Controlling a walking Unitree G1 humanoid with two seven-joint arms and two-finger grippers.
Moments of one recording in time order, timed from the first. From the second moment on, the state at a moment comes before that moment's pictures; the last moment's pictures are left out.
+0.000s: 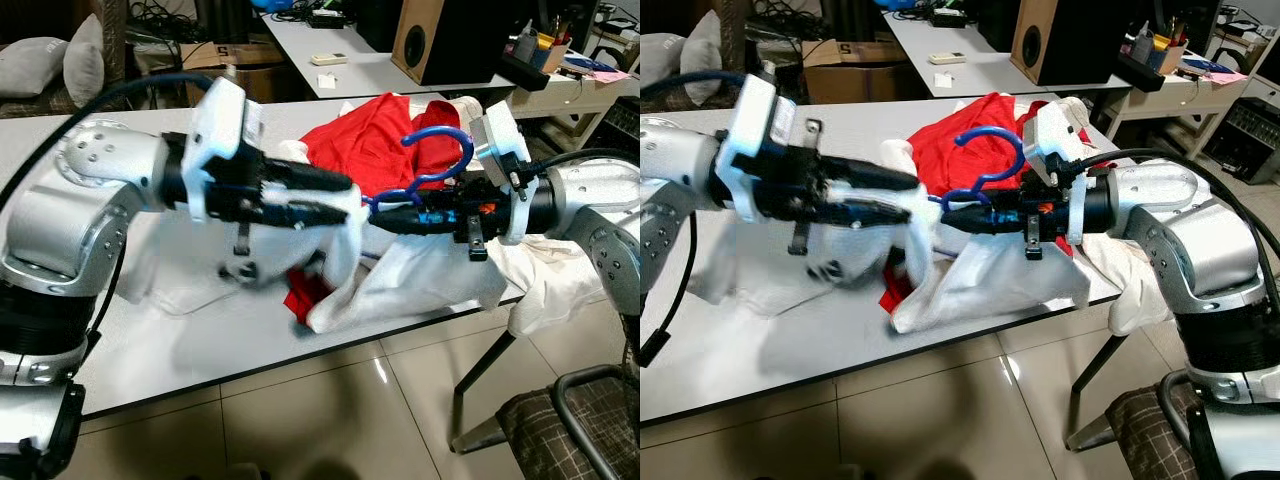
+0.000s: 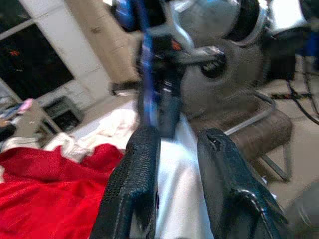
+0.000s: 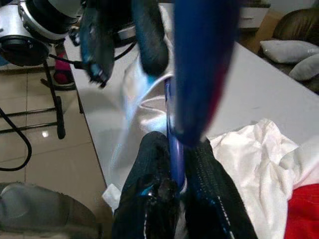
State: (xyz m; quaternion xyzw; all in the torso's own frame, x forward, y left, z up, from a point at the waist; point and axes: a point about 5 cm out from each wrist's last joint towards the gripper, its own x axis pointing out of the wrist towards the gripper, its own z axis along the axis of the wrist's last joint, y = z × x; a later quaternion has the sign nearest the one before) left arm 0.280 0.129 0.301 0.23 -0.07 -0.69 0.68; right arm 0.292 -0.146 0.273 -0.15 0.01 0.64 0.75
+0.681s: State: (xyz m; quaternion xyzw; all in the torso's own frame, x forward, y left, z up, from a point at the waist) left arm 0.278 0.174 0.332 0.09 -0.14 -0.58 0.80; right arm 0.296 -0.149 0.263 -0.07 -0.03 0.50 0.86
